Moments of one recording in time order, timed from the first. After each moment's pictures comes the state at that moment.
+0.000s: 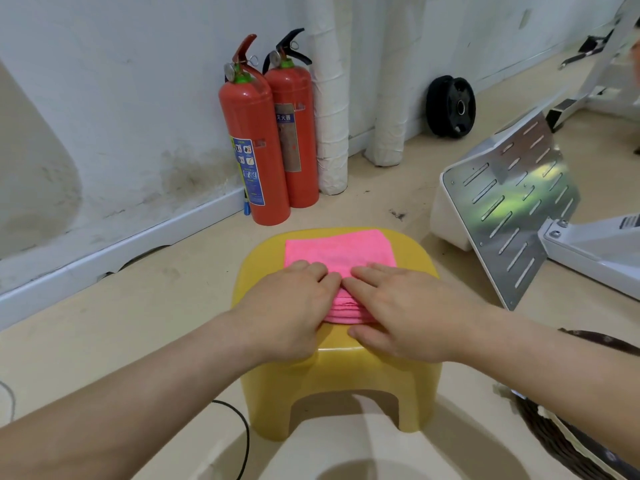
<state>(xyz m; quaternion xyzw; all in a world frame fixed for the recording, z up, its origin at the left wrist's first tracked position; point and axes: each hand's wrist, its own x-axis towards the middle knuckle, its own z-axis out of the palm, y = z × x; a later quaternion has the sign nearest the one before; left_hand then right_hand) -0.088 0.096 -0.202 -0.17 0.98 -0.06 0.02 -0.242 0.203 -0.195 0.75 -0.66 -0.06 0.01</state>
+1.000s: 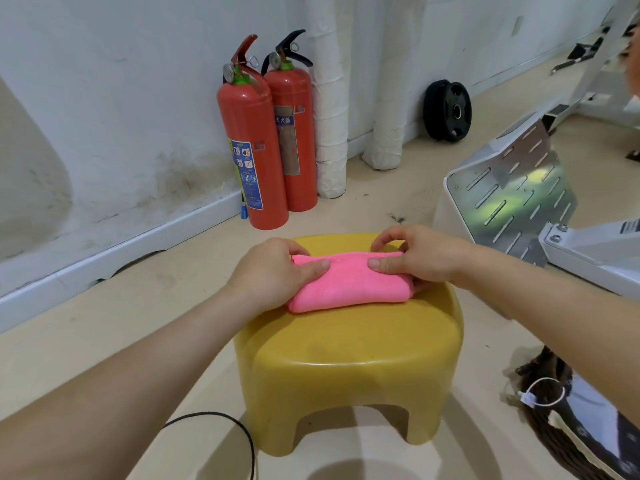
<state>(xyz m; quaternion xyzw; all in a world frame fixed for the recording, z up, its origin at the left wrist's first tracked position) -0.099 0.043 -0.196 -0.45 0.84 0.28 -0.11 -0.299 0.144 -0.191 0.45 -0.78 0.26 -0.36</state>
